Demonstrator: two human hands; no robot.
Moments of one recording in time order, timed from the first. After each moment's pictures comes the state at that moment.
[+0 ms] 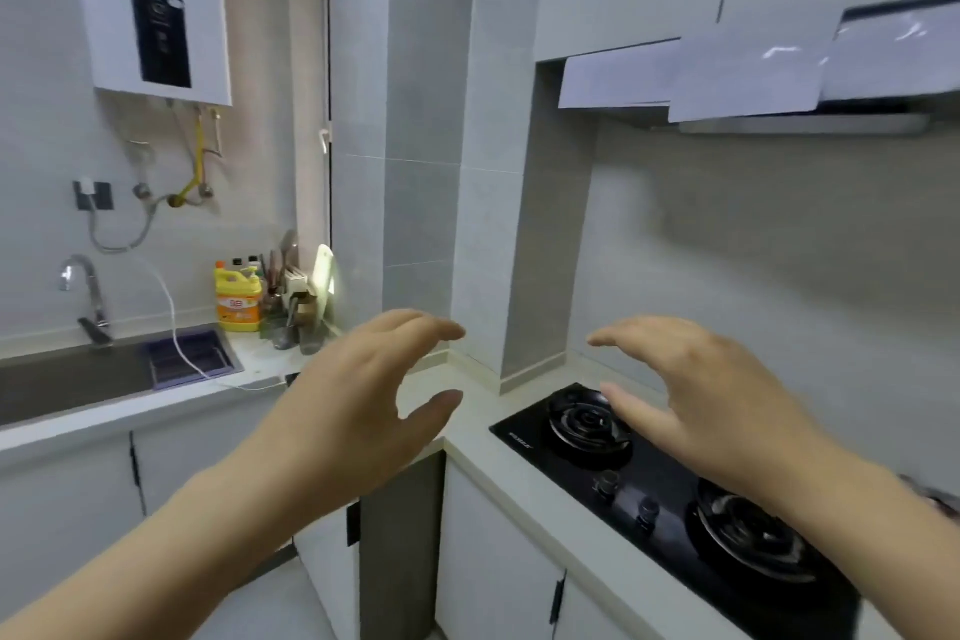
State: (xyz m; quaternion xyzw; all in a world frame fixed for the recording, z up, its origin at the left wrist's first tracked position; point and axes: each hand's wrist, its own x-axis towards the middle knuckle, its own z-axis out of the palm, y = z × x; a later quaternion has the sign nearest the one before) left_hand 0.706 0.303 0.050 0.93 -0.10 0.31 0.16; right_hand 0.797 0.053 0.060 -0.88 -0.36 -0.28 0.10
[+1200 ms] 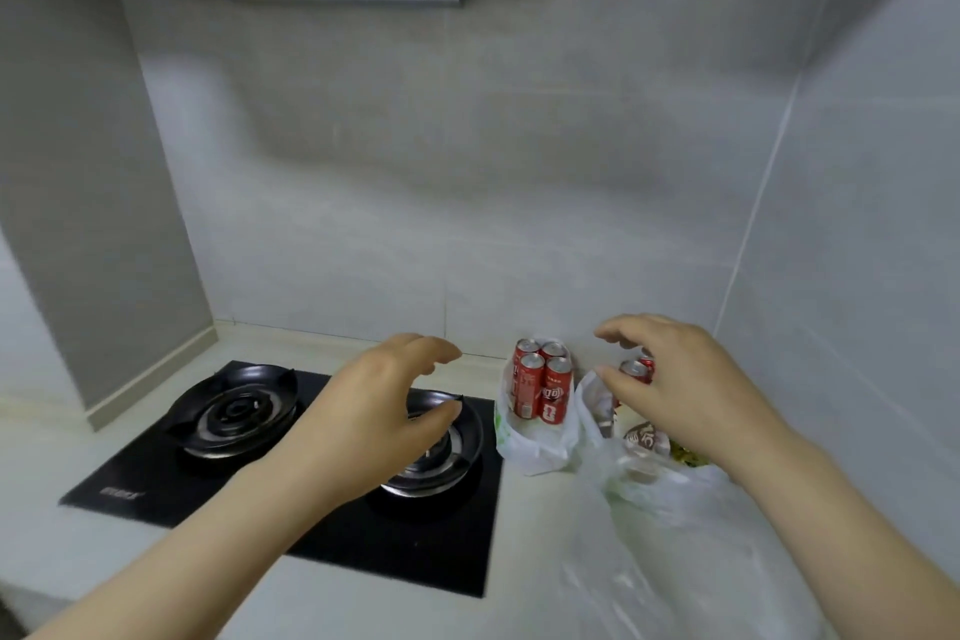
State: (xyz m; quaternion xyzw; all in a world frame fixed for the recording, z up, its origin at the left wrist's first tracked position) left_hand 0.972 -0.086 -0.030 0.88 -0.37 0.12 0.27; right_hand 0.891 -0.340 -0.017 -0.96 0.05 -0.22 0.13
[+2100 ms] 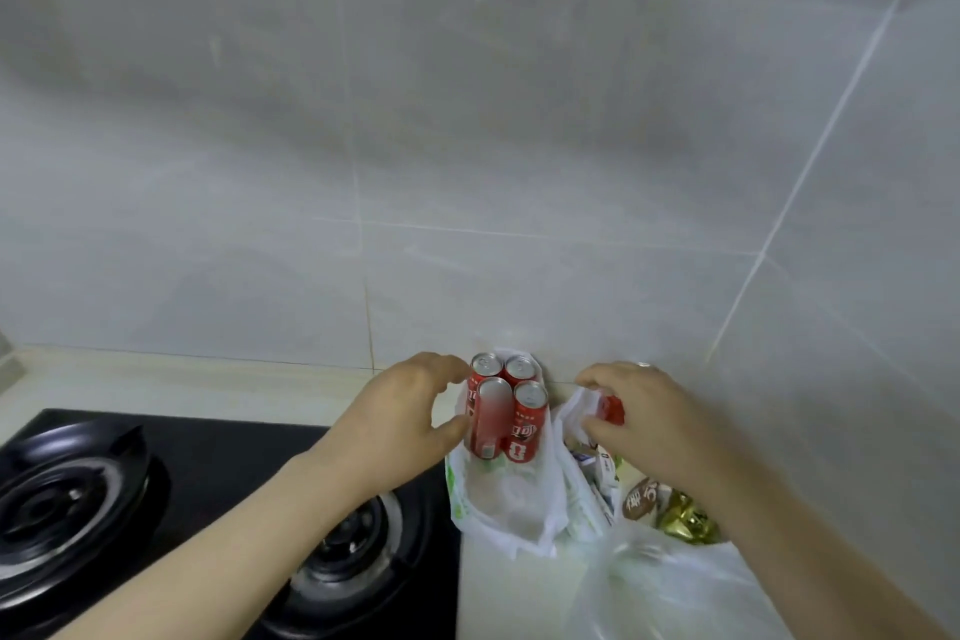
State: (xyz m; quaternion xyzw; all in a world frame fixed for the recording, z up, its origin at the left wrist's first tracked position) left_hand 1.221 -0.248 -0.112 0.86 -0.44 -0.01 0.26; right_hand 1.094 -0.464 -0.104 -0.98 0.15 -0.07 0.13
